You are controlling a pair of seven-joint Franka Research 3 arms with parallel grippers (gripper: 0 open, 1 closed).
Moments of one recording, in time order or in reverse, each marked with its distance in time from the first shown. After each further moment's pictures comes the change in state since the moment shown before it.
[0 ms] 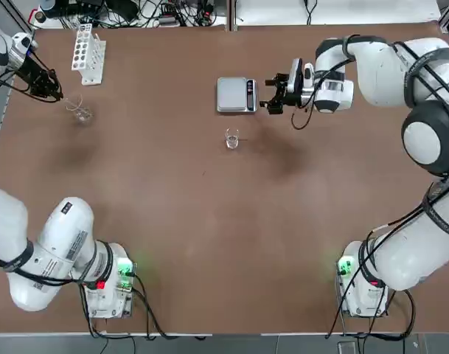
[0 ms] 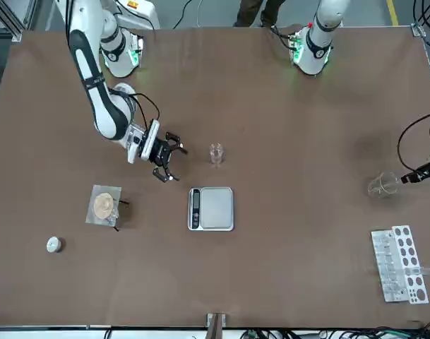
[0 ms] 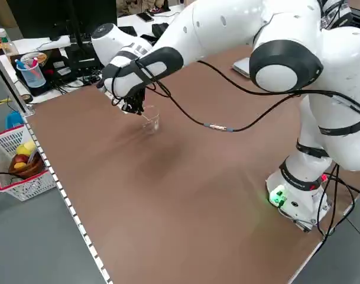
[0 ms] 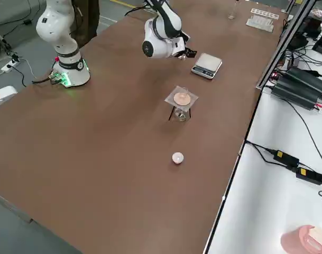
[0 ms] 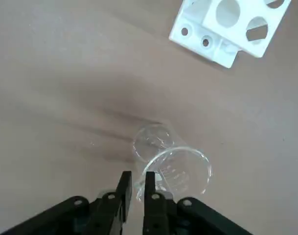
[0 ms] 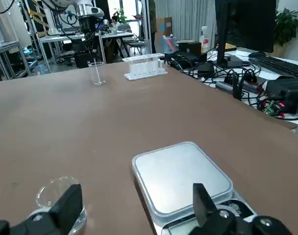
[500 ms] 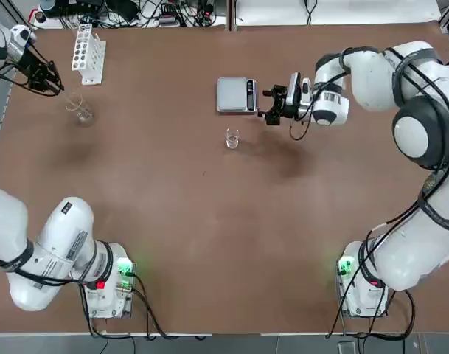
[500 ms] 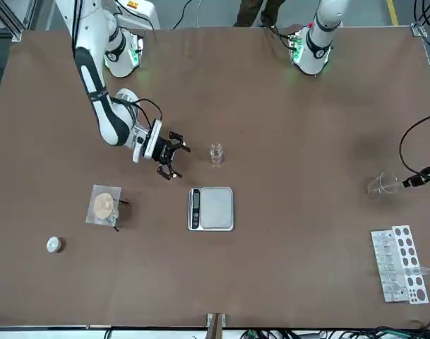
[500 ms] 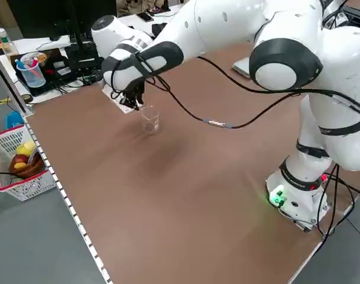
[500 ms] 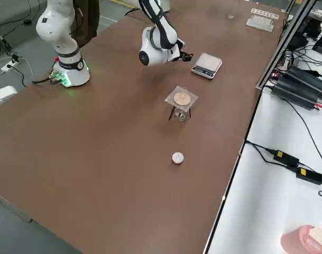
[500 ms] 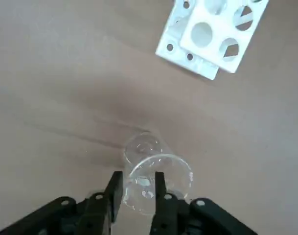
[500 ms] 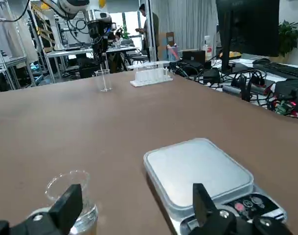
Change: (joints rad) left arm -0.001 -0.009 -0.025 0.023 0.000 -0.005 -0.016; right arm 0.000 0.064 0.005 -0.044 0.098 -0.114 -0.124
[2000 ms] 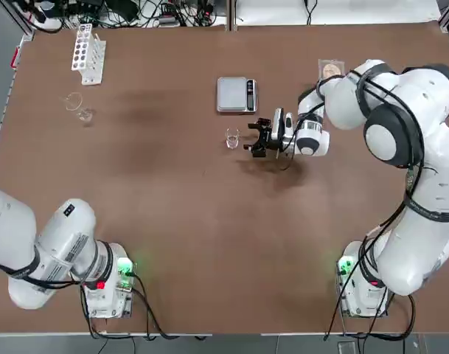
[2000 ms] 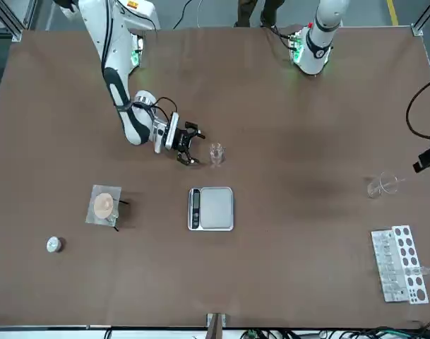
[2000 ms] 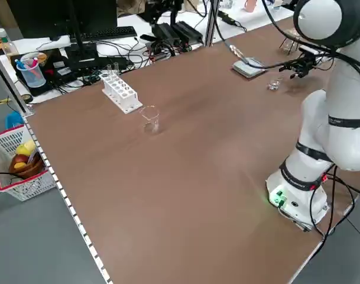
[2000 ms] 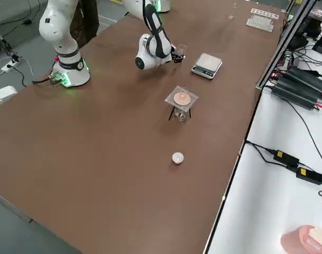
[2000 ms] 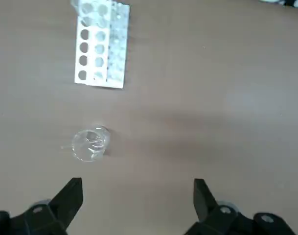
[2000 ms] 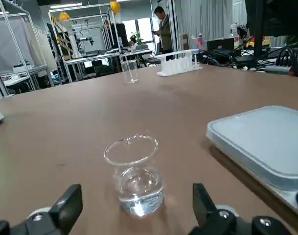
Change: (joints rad) left arm -0.140 -0.322 -0.217 0.197 0.031 -0.360 -0.057; right arm 0.138 0.171 0.012 -0.007 0.189 -0.122 -0.131
